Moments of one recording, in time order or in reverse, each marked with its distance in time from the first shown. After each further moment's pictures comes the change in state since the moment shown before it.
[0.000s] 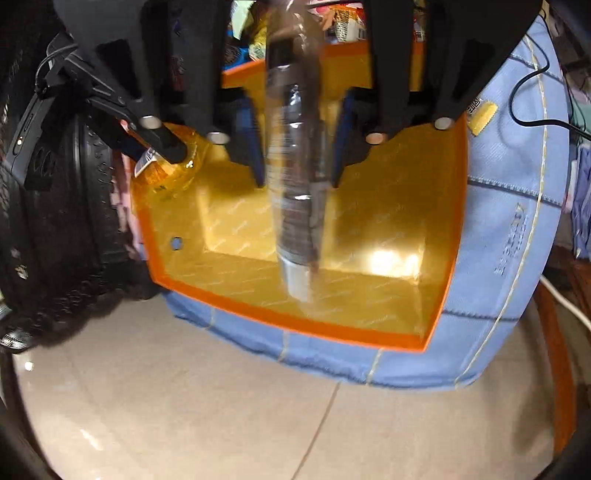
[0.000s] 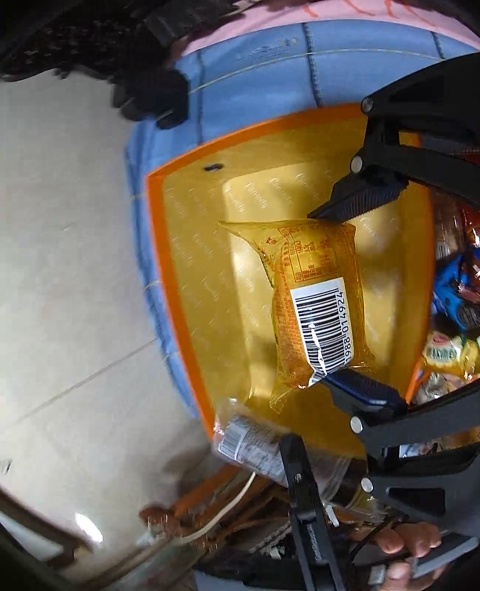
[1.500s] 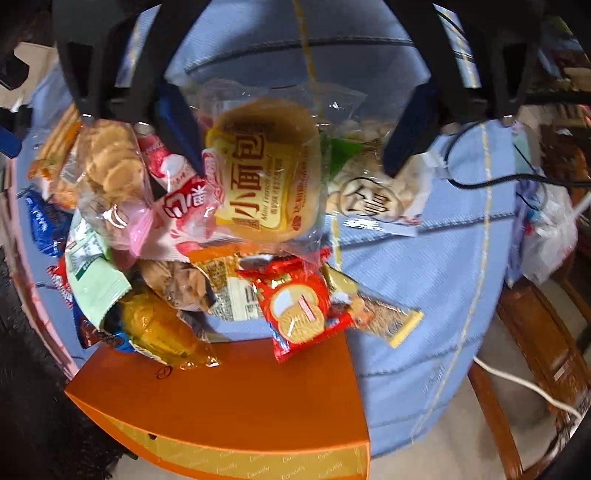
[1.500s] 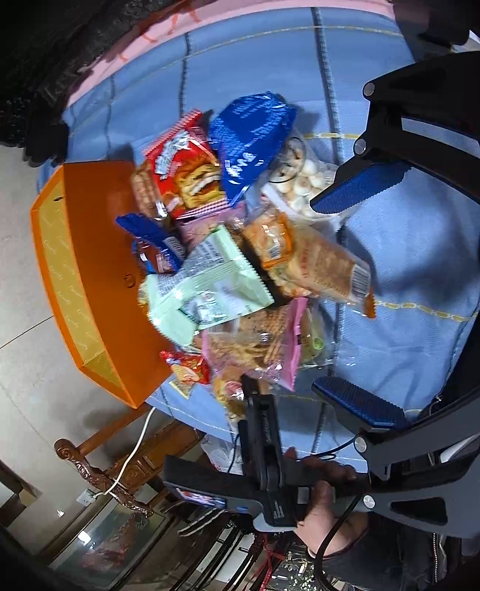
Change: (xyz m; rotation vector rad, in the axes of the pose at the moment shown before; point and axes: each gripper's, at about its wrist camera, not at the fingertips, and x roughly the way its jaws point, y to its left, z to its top) left arm -0.018 0.054 -0.229 0.322 0.074 0.320; right arm -0.123 0.046 -0.263 0.028 0.130 0.064
